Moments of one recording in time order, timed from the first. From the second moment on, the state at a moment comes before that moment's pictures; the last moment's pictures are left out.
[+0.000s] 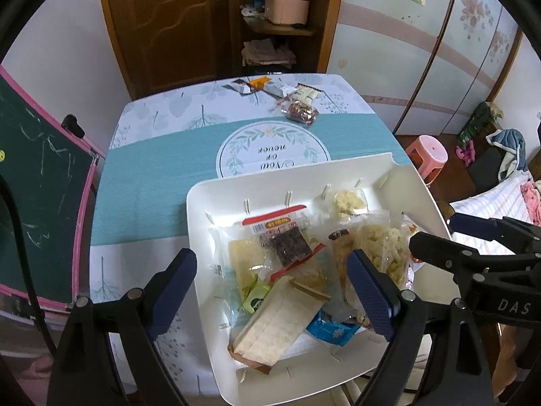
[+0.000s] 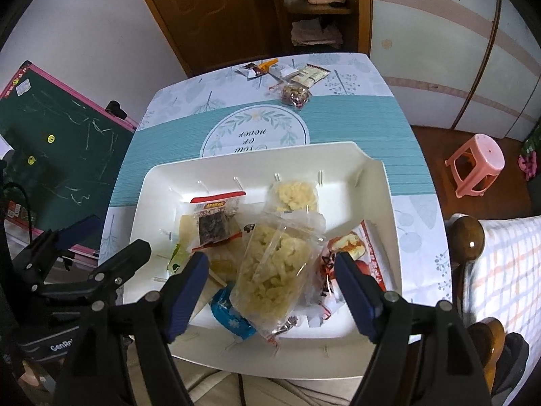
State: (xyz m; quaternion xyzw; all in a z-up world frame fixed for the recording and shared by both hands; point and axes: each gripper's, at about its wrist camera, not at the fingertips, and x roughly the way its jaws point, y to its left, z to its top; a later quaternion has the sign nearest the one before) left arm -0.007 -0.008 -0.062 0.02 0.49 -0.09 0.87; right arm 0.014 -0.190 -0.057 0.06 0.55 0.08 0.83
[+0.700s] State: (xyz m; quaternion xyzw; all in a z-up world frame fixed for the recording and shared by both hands) left arm 0.152 -0.048 0.073 0.09 0.35 -0.05 0.93; right arm 0.164 -0.243 0.059 -0.02 0.45 0.02 0.89
